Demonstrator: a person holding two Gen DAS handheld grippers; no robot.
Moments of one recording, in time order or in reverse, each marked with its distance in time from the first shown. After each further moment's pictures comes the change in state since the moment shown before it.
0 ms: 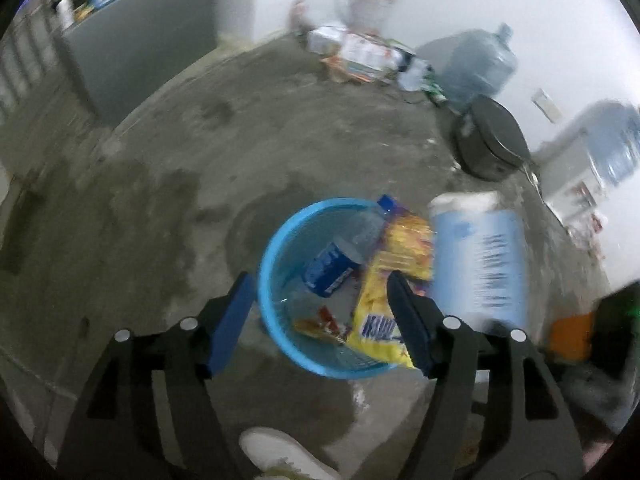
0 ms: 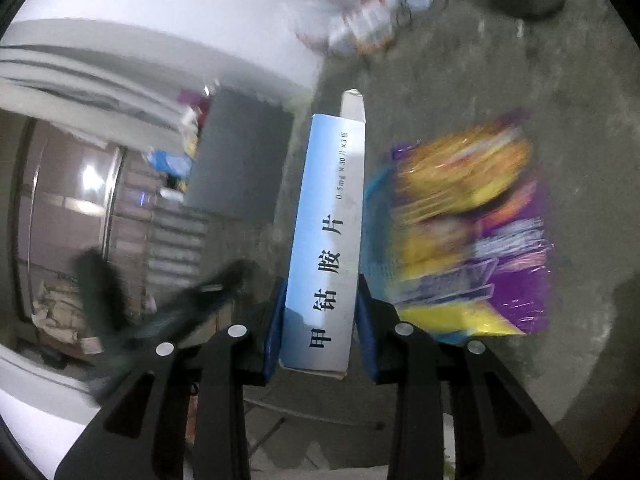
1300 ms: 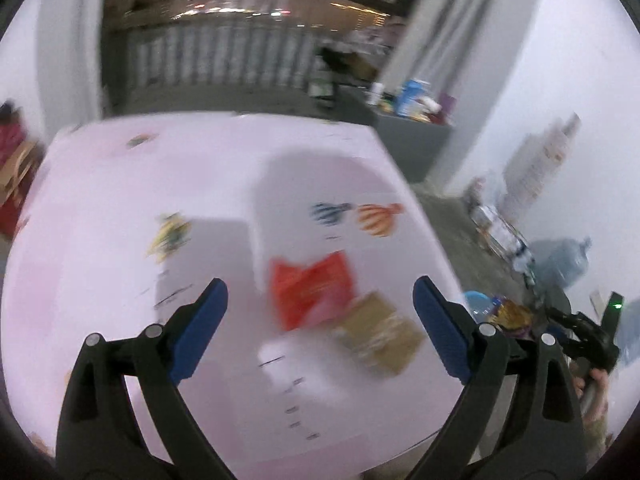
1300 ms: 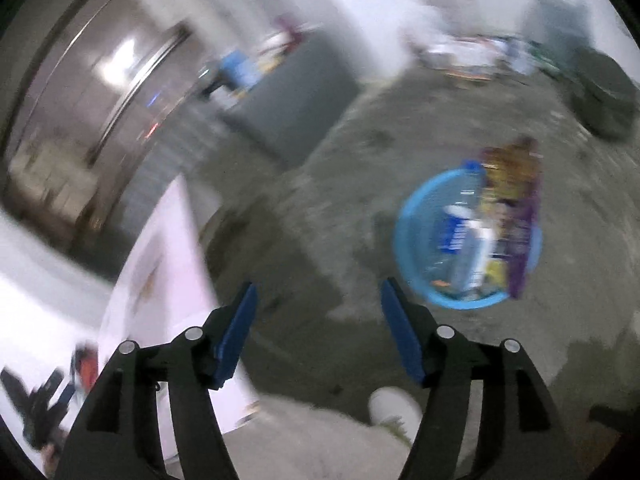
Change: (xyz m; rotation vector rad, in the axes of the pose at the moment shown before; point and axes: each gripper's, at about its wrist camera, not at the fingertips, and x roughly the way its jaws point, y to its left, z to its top) left arm -0.412 0.245 -0.341 -0.579 -0.509 0.323; right arm -0.082 0.176 -0.127 -0.507 0.078 -0.051
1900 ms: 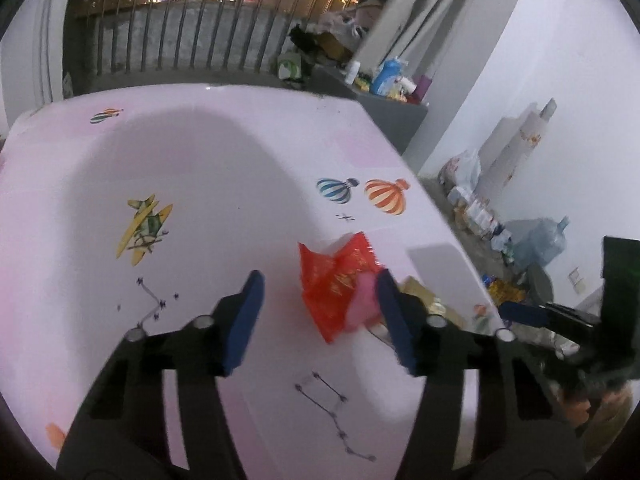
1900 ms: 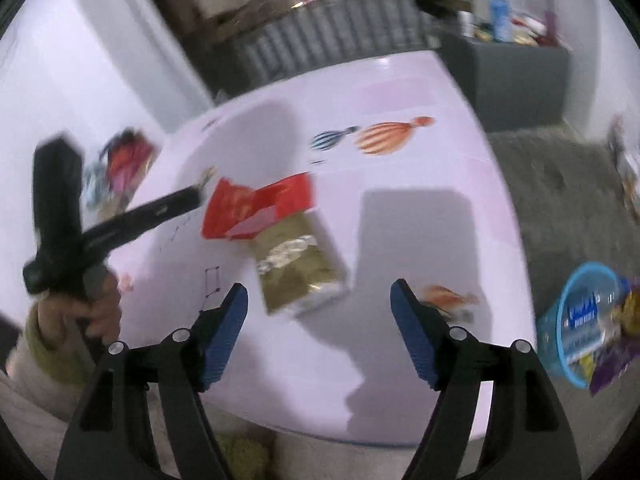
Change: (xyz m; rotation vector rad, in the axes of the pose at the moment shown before) left arm 0.073 0.023 -0.005 0.071 0.073 -0.141; right arm 0.054 0.260 -0.119 -0.701 0.304 0.174
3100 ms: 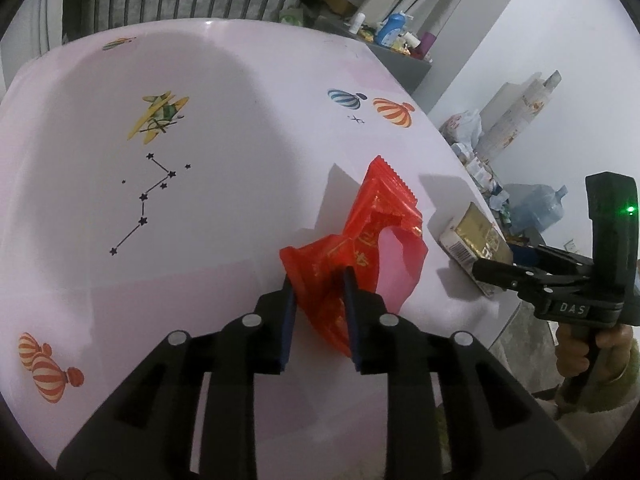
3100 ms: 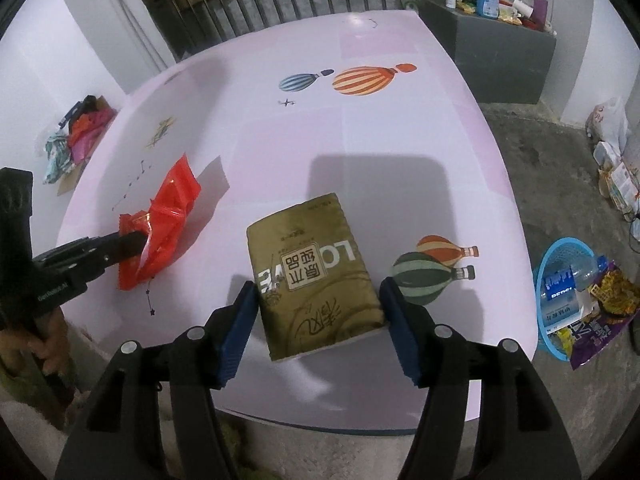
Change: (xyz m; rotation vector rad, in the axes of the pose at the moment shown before) left arm -0.010 0.010 -0.071 -0.032 0.154 -0.017; right arm 0.025 -0.003 -0.021 0.025 0.124 -0.146
